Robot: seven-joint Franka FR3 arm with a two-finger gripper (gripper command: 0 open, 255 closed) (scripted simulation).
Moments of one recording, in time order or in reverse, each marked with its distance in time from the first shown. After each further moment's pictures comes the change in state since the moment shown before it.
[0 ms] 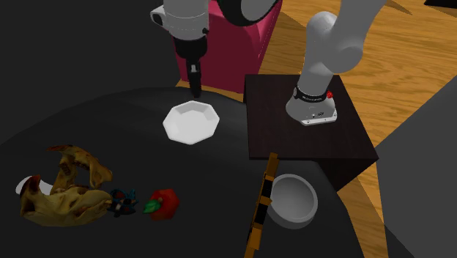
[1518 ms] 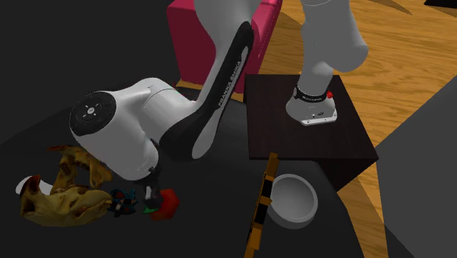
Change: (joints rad) arm 0.243 0.874 0.104 0.671 -0.349 0.064 0.439
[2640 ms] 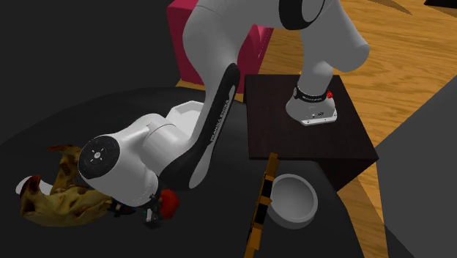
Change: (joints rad) arm 0.072 0.191 -0.035 0.142 -0.053 0.034 0.038
